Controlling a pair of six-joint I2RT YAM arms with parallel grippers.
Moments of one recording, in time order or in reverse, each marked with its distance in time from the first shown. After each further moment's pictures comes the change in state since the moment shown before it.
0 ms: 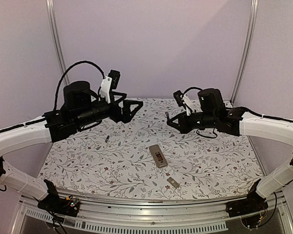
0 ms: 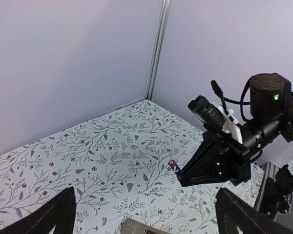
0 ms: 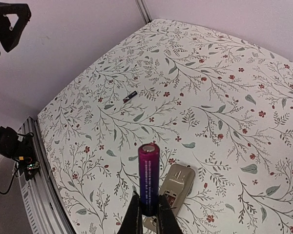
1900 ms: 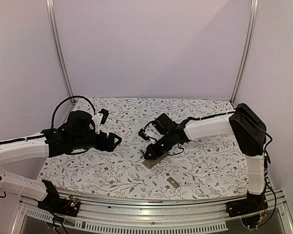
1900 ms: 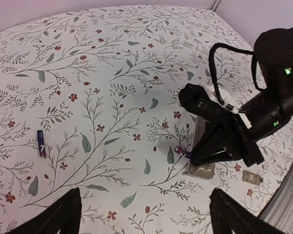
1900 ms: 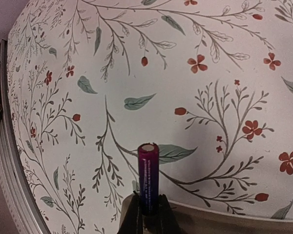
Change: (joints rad) left arm 0.117 -0.105 -0.312 -0.303 -0.070 -0.185; right arm 0.121 0.666 0.349 -0.212 -0.101 -0.041
